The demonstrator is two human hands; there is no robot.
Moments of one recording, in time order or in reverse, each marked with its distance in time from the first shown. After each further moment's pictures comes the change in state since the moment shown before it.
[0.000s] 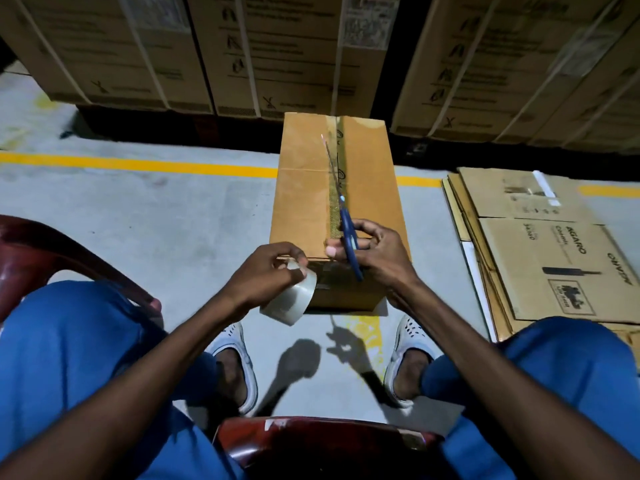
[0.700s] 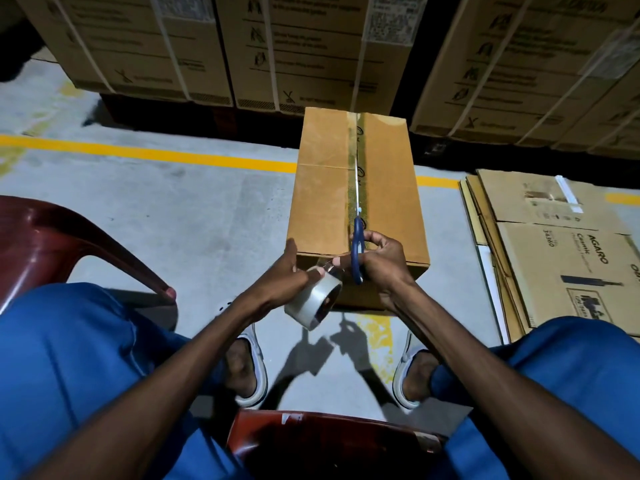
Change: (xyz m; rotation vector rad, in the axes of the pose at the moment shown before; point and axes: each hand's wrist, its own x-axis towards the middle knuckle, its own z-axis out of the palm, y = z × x) left_hand 0.010 -0.026 0.004 0.008 -0.085 -0.200; right_hand 0.015 0.013 0.033 0.139 0.160 0.261
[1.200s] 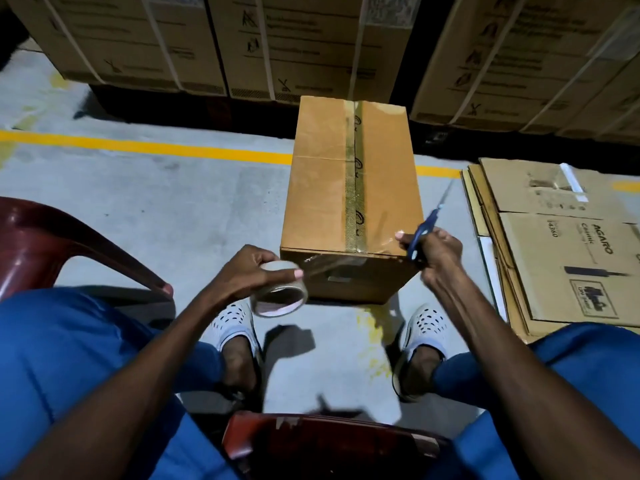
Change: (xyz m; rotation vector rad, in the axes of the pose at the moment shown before) left_hand 0.013 -0.027 -0.040 0.103 0.089 0.076; right_hand 0.055 0.005 -0.082 0.293 0.370 0.081
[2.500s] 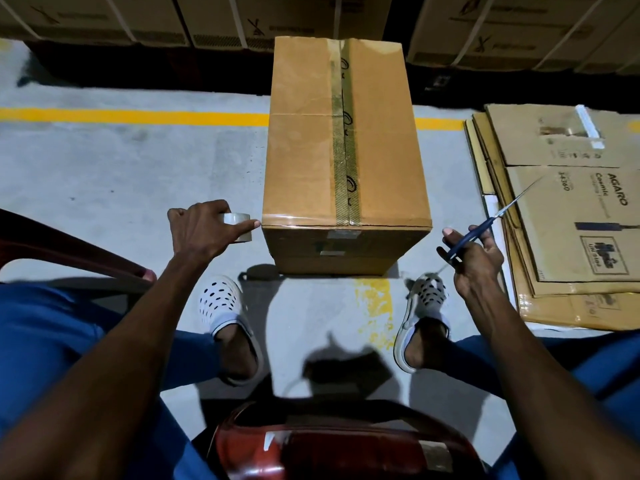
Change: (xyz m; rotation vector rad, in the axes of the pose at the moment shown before) left_hand 0.091 -0.049 -0.019 0.786 0.484 0.037; right_hand 0.078 0.064 -0.088 0.199 0.196 -0.057
